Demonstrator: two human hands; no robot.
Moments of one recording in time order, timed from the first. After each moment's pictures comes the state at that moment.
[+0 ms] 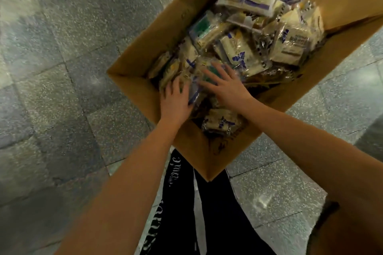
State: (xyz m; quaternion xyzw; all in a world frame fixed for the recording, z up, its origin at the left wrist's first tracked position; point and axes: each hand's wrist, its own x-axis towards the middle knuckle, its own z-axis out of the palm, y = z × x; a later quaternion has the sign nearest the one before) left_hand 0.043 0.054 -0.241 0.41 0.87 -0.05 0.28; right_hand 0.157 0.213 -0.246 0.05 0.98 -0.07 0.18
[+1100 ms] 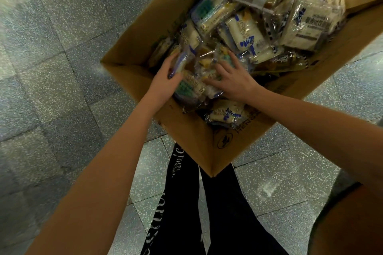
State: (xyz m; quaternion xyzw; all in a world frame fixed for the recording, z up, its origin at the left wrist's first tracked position) left_hand -0.004 0.053 -0.214 0.17 0.78 0.37 0.48; right_hand 0.156 0.221 -0.272 -0.04 0.98 0.07 0.19
